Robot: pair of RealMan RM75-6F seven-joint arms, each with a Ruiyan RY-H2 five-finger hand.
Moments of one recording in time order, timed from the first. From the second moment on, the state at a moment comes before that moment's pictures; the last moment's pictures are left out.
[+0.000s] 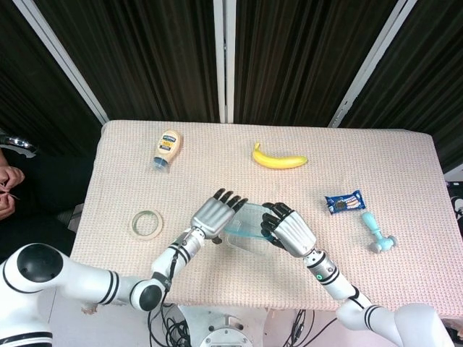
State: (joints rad) left arm -1.22 -1.58 -0.07 -1.73 0.60 1.02 0.69; right arm 0.56 -1.90 0.04 -0.80 -1.81 1.59 0.15
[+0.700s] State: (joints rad) left arm -0.90 -1.35 -0.04 -1.79 0.88 1.26 0.45; right arm 0.58 -1.72 0.14 -0.89 -1.54 1.23 0.07
